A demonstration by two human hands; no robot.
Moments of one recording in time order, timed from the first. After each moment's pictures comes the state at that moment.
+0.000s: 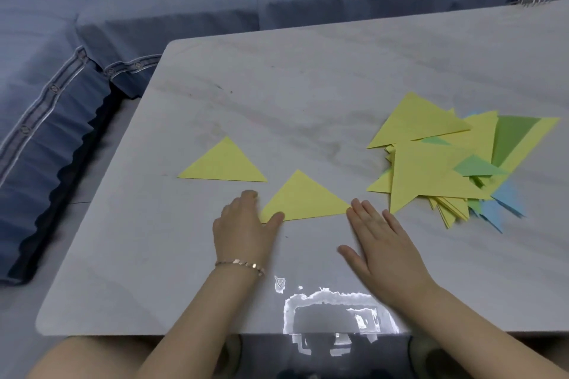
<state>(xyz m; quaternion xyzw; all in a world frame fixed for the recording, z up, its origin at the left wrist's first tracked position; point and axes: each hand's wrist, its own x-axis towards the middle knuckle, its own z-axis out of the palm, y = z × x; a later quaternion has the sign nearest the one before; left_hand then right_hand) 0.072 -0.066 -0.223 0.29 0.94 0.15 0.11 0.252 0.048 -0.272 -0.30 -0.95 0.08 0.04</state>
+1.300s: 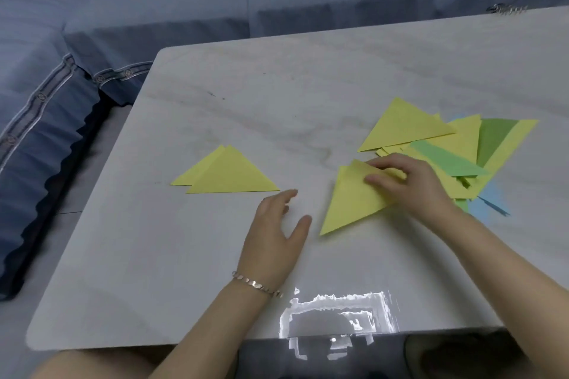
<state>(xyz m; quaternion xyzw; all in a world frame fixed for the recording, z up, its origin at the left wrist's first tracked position) 0.106 -0.059 -0.212 0.39 0.81 0.41 0.17 0.234 0.128 -0.203 -0.32 -0.82 0.41 0.25</state>
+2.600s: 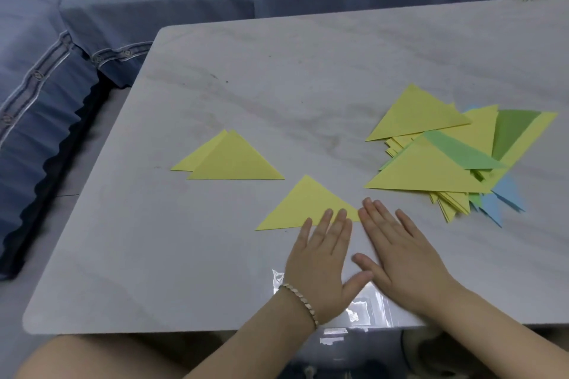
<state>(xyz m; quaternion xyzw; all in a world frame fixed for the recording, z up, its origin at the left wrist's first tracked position) 0.151 -0.059 -0.266 0.61 0.78 0.04 0.10 0.277 0.057 -0.272 -0.26 -0.96 0.03 -0.01</state>
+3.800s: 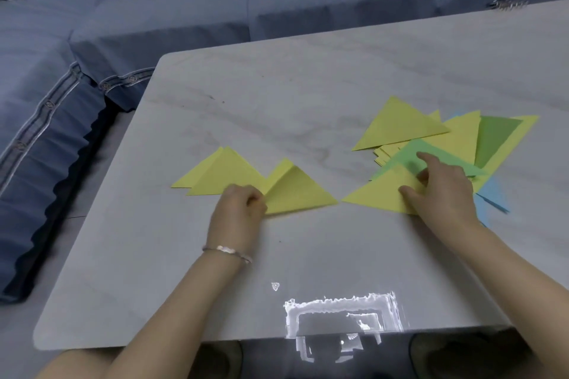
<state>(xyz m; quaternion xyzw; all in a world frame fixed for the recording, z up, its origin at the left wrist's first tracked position) 0.055 -0.056 -0.208 0.37 0.87 0.31 0.10 0.268 0.145 -0.229 -0.53 -0.82 0.18 0.14</state>
